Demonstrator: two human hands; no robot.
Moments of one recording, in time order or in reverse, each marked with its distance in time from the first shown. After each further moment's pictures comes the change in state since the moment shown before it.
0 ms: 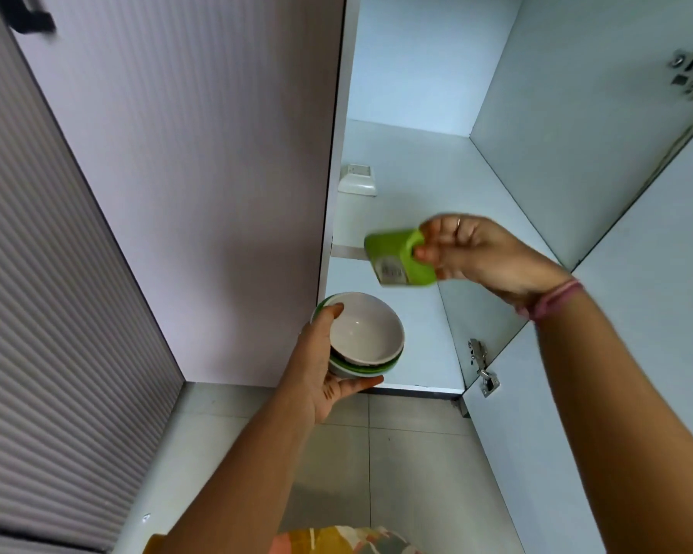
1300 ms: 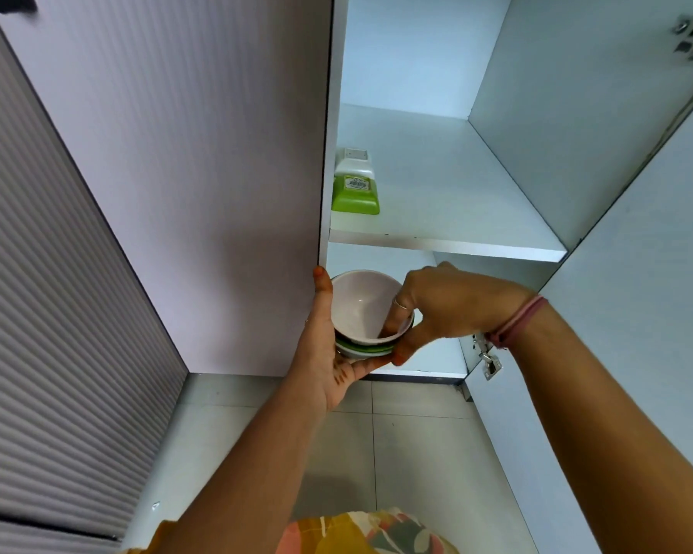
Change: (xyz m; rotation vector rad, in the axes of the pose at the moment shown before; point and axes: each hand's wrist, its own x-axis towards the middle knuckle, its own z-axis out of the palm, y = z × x) left_hand -0.011 -0.004 0.008 -0.106 -0.160 -0.025; right_hand -0.021 0.004 0.048 -1.158 -0.441 0.115
